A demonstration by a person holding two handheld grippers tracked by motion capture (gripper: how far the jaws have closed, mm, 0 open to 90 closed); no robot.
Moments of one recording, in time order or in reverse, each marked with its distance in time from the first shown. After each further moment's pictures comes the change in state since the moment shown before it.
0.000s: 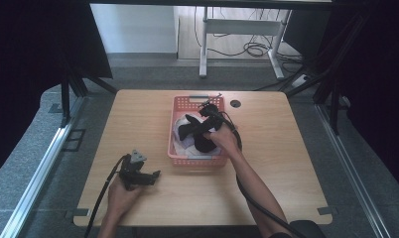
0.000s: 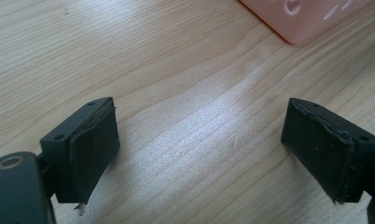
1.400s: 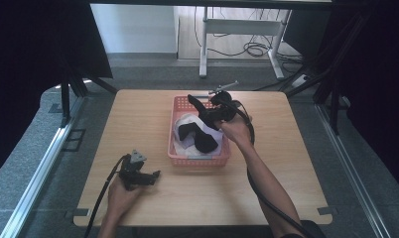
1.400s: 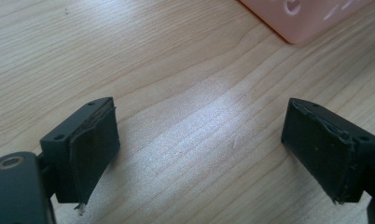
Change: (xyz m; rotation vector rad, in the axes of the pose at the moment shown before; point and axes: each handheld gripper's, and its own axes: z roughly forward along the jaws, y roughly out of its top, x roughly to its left) left arm 0.000 0.000 0.000 -0.003 0.002 0.000; right arm 0.006 0.011 -0.088 -0.195 -0.030 -0.051
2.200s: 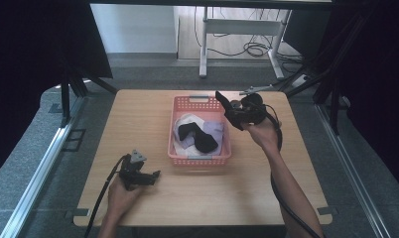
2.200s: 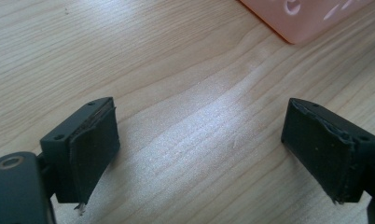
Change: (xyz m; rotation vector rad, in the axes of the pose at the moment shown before) left arm 0.000 0.000 0.000 0.002 -0.002 -0.001; right arm -0.044 -0.039 -0.060 -0.062 -0.108 0.053
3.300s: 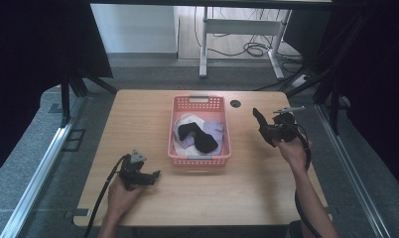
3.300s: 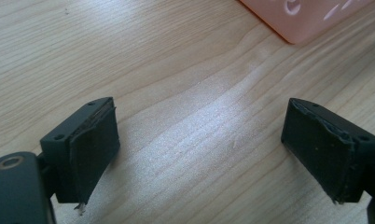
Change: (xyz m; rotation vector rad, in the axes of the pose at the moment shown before) left arm 0.000 0.000 0.000 -0.004 0.000 -0.005; right arm -0.074 -0.091 -0.017 0.091 -0.192 0.139
